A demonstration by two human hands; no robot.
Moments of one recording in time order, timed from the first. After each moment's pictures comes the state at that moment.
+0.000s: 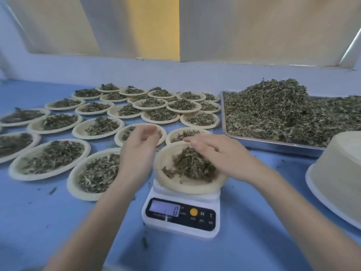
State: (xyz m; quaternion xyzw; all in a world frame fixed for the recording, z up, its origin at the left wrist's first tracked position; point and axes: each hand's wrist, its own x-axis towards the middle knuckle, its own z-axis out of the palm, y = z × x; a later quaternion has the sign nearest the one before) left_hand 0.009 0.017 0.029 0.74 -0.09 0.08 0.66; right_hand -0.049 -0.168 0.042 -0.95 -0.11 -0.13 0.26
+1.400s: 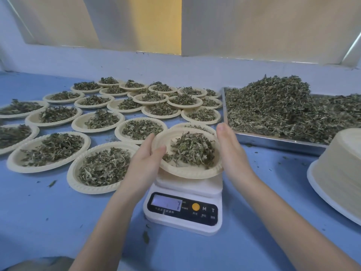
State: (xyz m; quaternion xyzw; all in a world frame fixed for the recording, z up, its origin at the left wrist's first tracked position) left_hand 0.004 0.023 -0.009 0.73 -0.11 -0.03 0.67; right_hand -0.043 -0.158 0.006 -0.79 0.12 -0.21 0.57
